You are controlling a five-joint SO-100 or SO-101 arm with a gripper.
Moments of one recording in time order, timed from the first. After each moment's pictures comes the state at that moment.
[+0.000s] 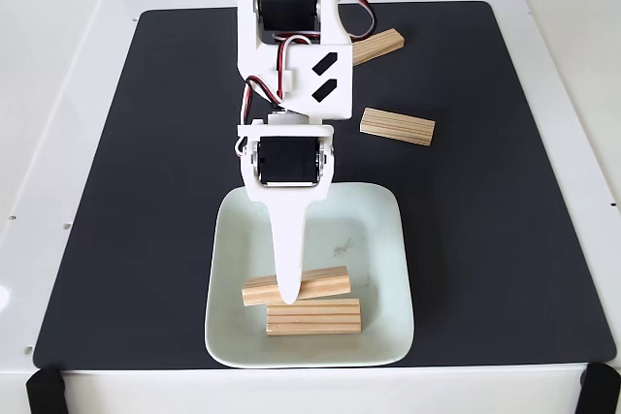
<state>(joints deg) -8.3 40.6 34.6 40.6 0.3</state>
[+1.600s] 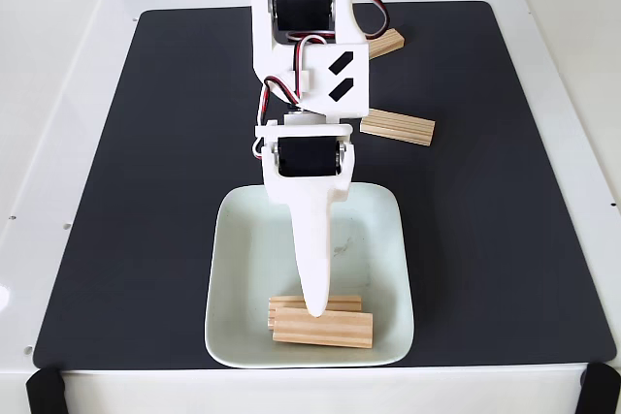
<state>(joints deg) -9.9 40.7 36.6 40.6 -0.9</state>
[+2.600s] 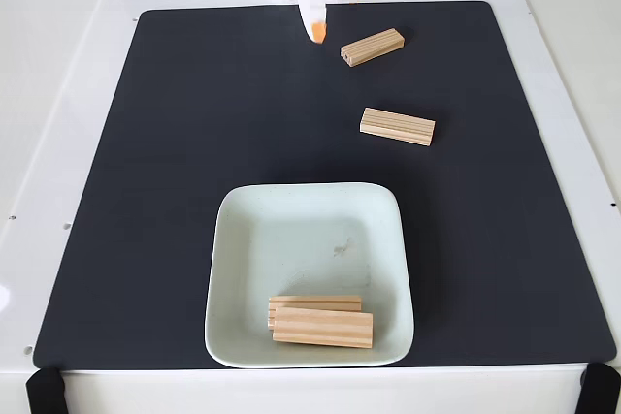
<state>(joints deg) -12.3 111.3 94.8 55.5 -13.7</state>
